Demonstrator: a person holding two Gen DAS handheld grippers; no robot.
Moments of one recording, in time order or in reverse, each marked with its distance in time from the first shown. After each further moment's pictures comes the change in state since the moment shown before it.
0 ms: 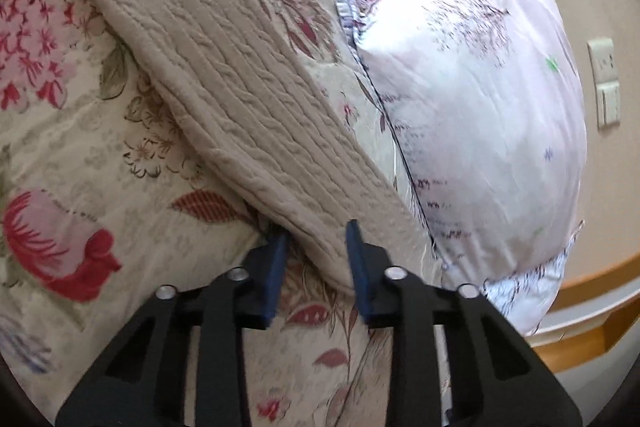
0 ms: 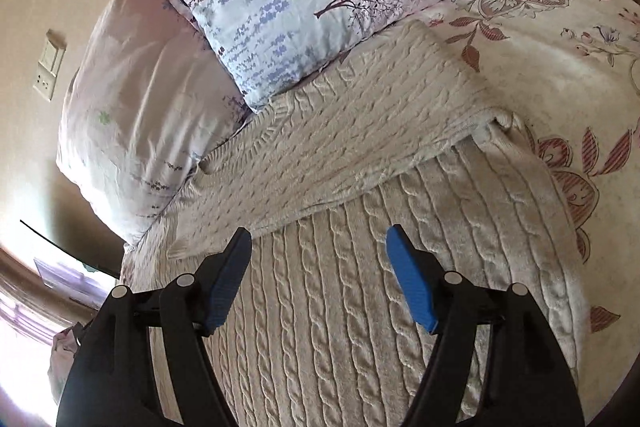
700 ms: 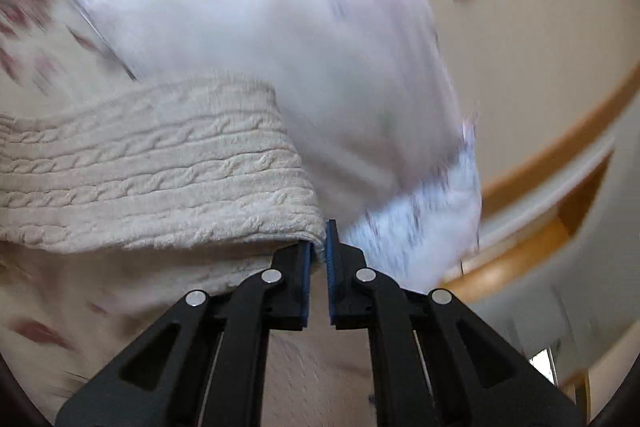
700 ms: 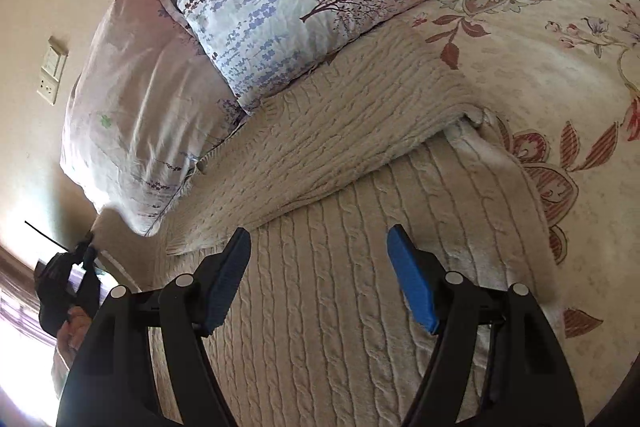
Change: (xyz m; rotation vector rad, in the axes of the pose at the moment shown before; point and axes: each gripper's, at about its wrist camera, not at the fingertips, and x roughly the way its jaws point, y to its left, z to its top) left arm 0.063 -0.175 -0.111 0.375 0.149 -0.366; right arm -0.011 -0.017 -0.003 0.017 -0.004 0.013
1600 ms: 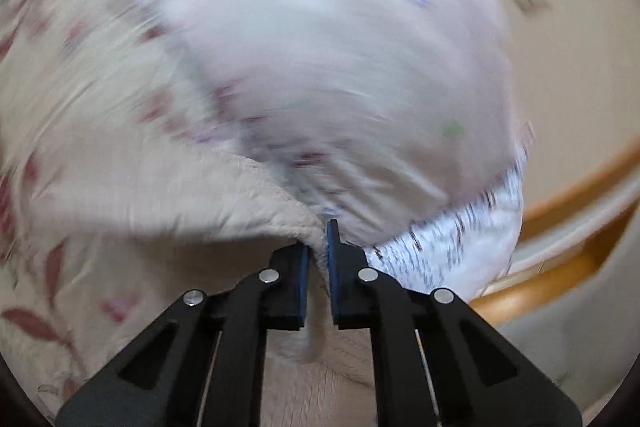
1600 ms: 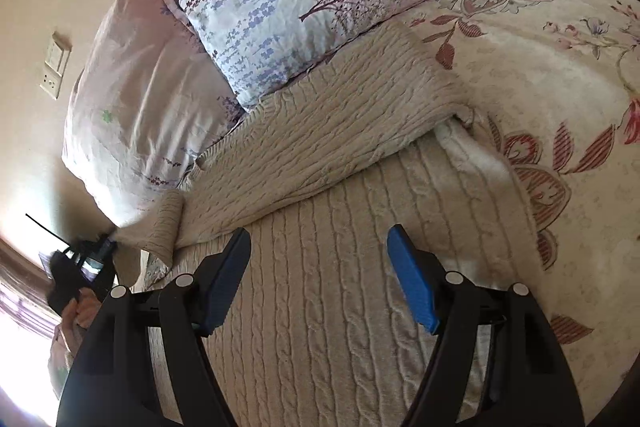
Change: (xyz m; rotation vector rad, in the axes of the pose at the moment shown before) left arm 0.015 -0.002 0.019 -0.029 -0.050 0.147; right arm -0.003 -0.007 0.001 -0.020 -0.005 0.013
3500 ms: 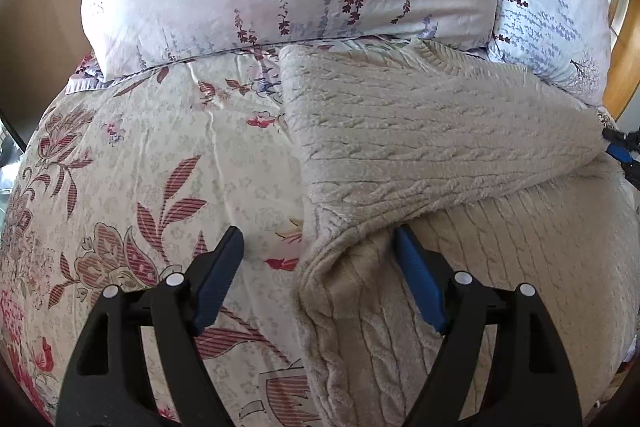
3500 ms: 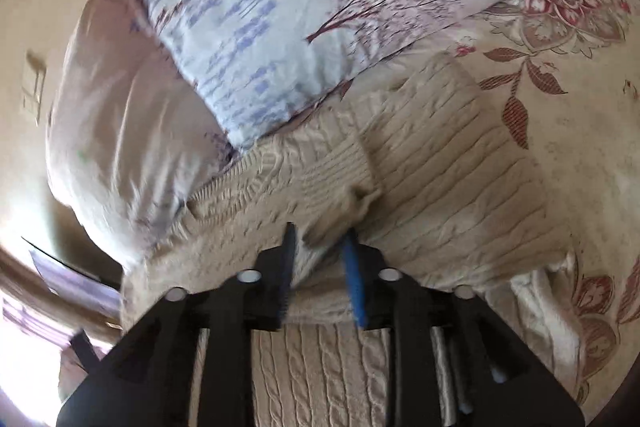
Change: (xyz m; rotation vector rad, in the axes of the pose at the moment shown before) left arm 0.012 0.029 -0.064 0.741 0.286 0.566; right arm 0.064 0.000 0.070 0.030 0.019 0.007
